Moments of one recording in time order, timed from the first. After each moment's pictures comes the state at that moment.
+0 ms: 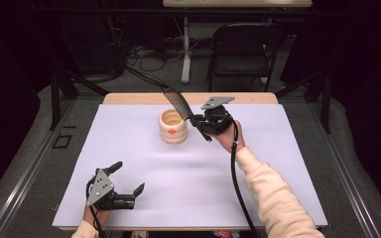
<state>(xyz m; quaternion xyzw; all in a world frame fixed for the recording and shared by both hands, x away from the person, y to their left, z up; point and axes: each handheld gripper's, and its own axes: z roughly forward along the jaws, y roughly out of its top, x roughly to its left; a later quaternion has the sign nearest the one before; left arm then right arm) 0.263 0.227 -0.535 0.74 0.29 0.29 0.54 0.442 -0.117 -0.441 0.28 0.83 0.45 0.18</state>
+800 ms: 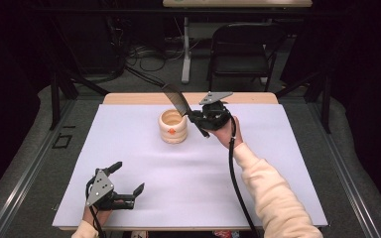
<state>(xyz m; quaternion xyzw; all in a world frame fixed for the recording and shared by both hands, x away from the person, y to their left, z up) 0.262 0.227 -0.535 0.74 0.29 0.29 0.54 0.452 -0.111 -0.435 0.28 0.83 0.46 0.18</state>
